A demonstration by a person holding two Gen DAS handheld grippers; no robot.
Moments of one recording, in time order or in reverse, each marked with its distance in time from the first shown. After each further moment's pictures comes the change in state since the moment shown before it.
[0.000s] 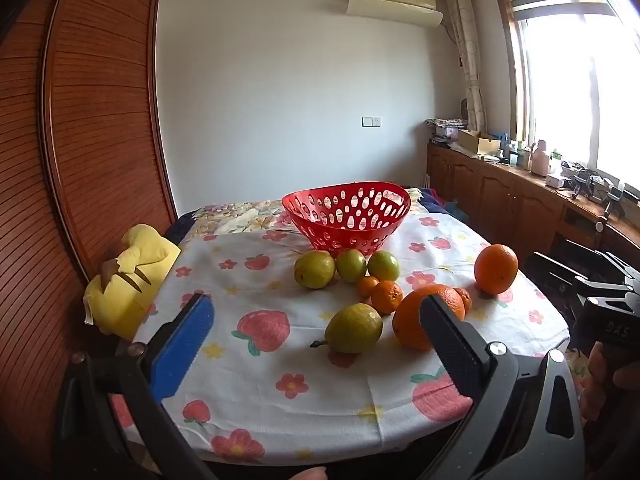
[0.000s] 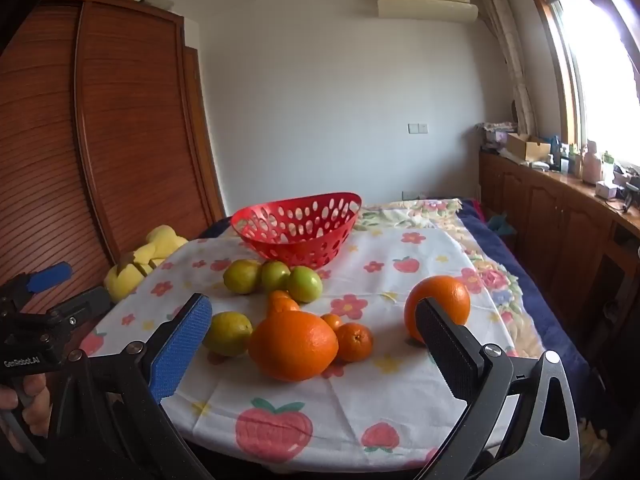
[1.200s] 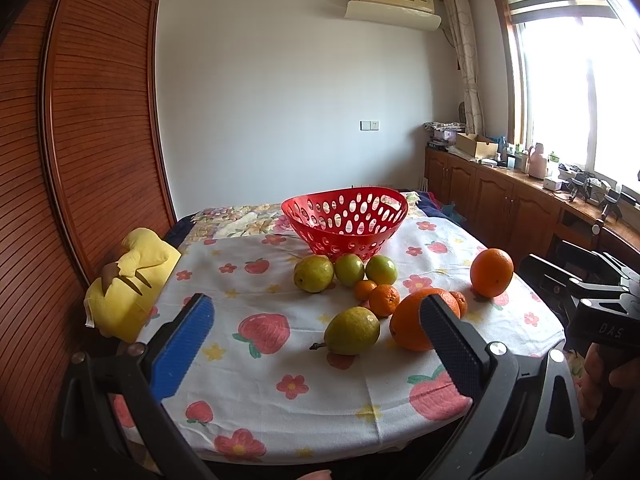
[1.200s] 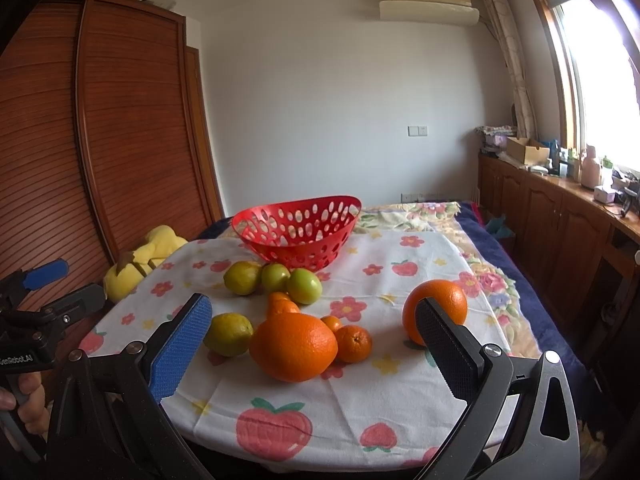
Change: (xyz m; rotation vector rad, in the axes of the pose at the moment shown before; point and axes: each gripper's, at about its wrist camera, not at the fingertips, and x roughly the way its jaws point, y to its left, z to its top) left arm -0.007 -0.002 0.007 -0.008 -0.002 -0.010; right arm -0.004 0.003 0.002 -0.003 -0.010 0.000
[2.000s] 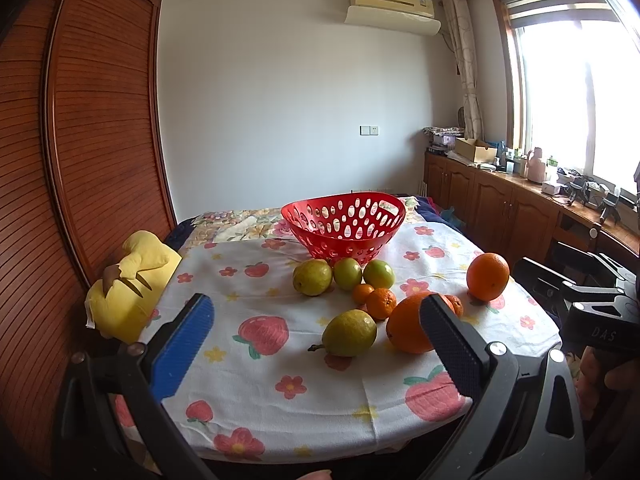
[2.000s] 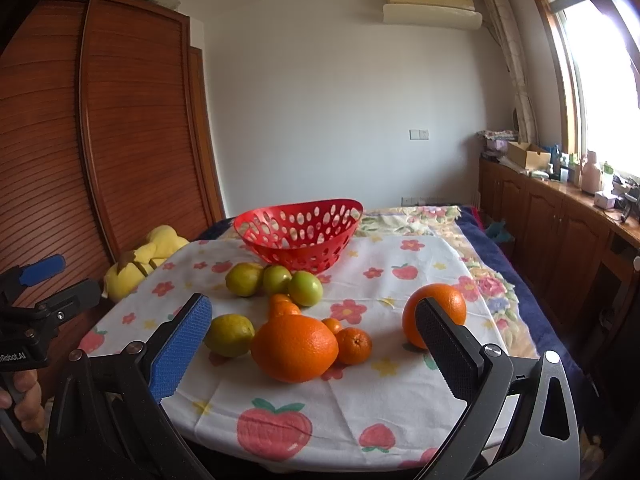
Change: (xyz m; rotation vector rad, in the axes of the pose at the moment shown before) left arm -0.009 0.003 0.005 0.000 -0.015 -0.001; right arm -0.002 0.002 0.001 -0.009 -0.005 -0.001
